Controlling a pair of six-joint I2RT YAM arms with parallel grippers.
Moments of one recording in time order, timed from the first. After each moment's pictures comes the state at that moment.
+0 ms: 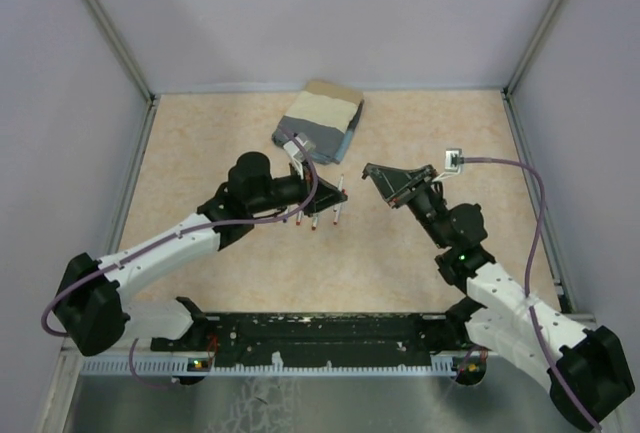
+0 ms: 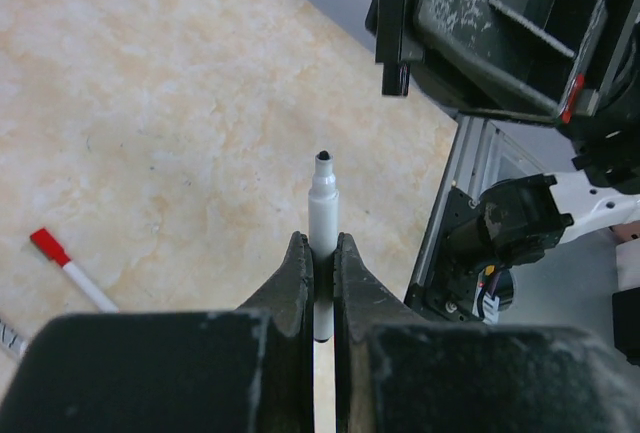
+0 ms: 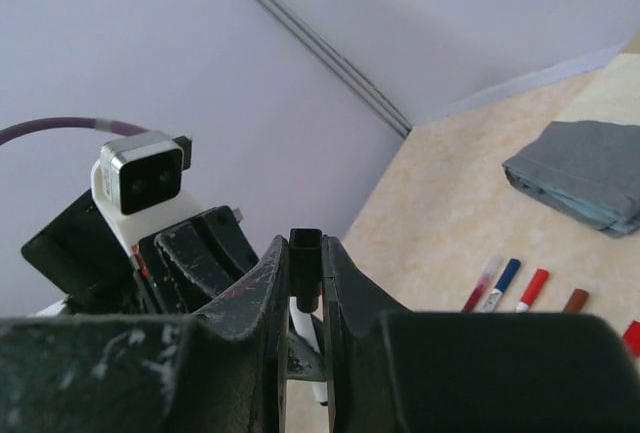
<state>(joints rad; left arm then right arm) -0.77 1.25 0.85 0.24 0.43 -0.40 0.55 0.80 0.40 0.71 -0.06 0.88</state>
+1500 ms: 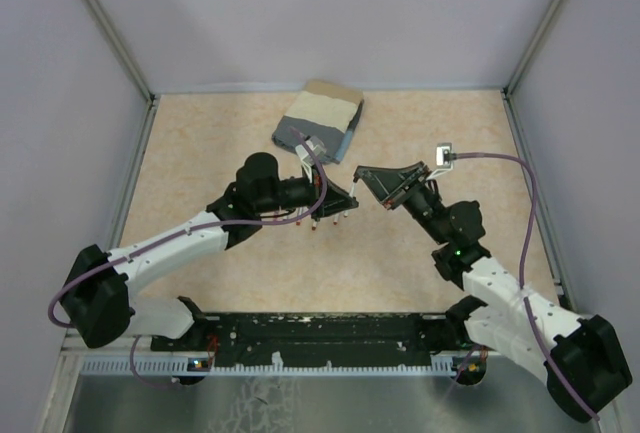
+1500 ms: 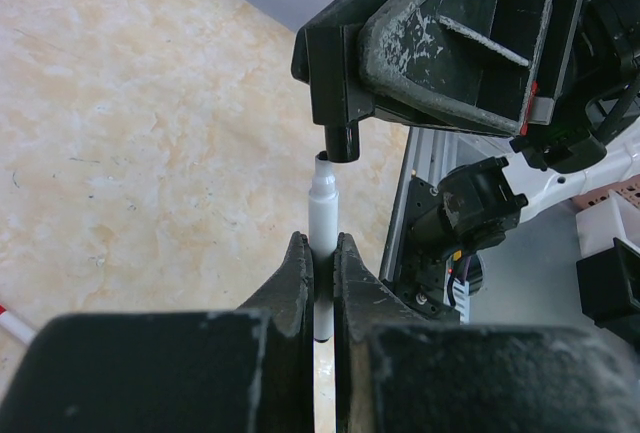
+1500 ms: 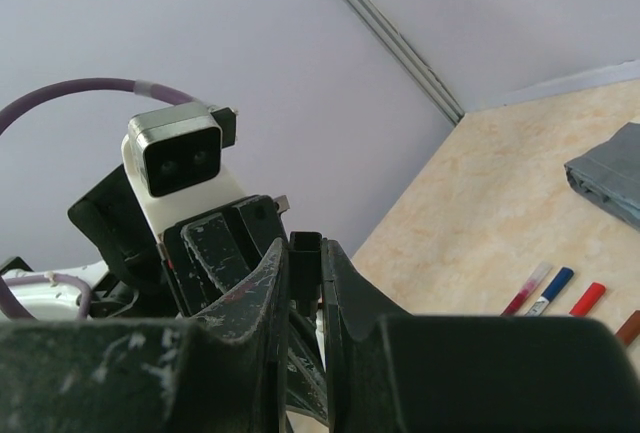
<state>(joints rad) -0.82 1.32 0.89 0.34 0.52 -0.41 0.55 0.86 0.41 0.83 -0.20 0.90</state>
